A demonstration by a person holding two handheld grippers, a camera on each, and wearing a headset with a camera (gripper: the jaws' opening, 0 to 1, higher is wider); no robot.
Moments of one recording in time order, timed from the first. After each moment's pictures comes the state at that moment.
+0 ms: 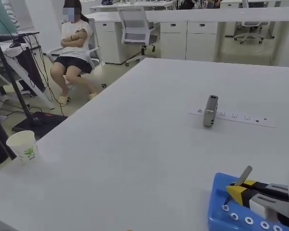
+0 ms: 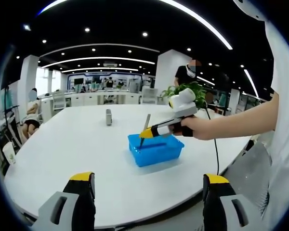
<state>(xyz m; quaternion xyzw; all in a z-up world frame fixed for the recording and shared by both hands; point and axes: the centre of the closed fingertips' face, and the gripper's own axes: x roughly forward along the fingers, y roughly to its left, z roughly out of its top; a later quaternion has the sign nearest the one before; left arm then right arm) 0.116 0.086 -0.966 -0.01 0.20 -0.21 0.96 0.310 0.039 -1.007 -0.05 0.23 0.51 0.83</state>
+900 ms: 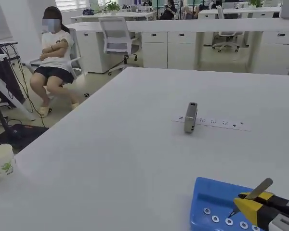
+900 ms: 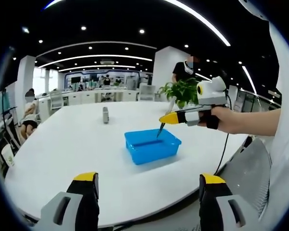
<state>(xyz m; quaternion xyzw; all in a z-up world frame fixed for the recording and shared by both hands) 0.114 0.077 -0.968 0.00 0.21 -0.23 0.95 0.247 -0.009 -0.948 -0.02 0.18 0.50 0.85</state>
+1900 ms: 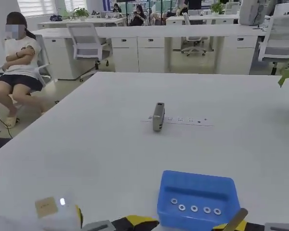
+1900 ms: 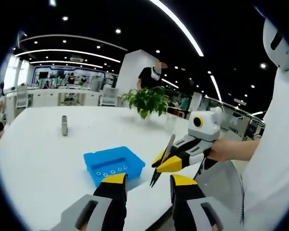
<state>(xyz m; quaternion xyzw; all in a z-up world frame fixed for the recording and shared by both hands) 0.143 0.017 -0.916 -0.05 0.19 -0.40 0.90 0.165 -0.028 -0.951 -0.03 0.20 0.59 0.78</state>
